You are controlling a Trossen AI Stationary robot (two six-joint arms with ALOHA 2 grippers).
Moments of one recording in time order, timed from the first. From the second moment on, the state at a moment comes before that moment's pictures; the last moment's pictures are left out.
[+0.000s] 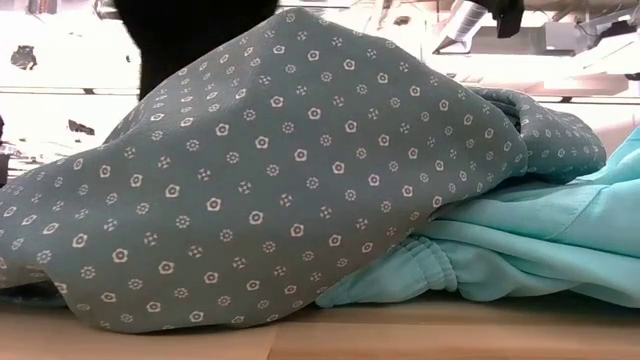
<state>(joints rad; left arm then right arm) -0.09 0.73 1.14 0.17 -0.69 0.26 0.33 0.79 0.58 0.38 0.66 0.39</state>
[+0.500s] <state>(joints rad) -0.09 0.78 1.33 0.44 -0.63 0.63 0.24 0.79 0.58 0.38 0.66 0.39</state>
